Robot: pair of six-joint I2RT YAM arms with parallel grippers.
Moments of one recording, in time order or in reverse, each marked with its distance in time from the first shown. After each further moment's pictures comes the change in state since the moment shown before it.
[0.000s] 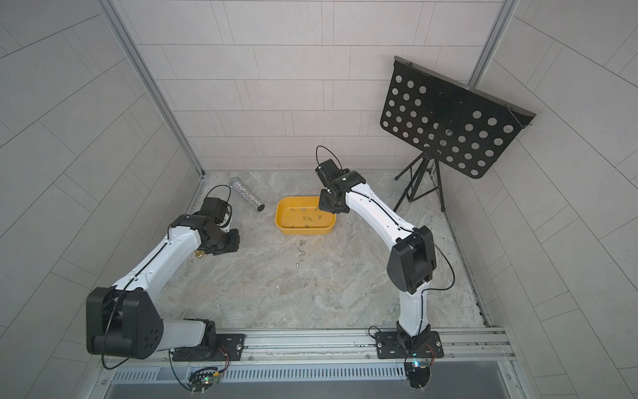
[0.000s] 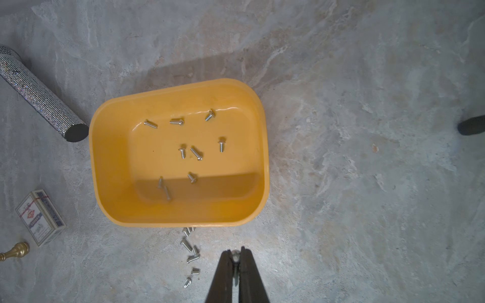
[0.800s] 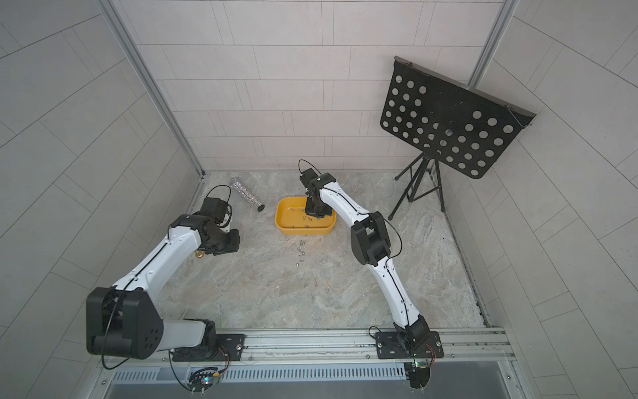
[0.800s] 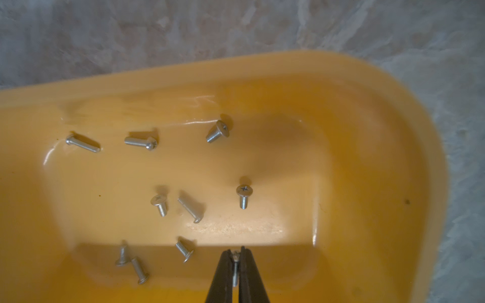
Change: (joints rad) left arm 0.000 0.000 0.000 0.000 0.007 0.000; right arm 0.005 0.546 0.454 -0.137 -0.063 0.003
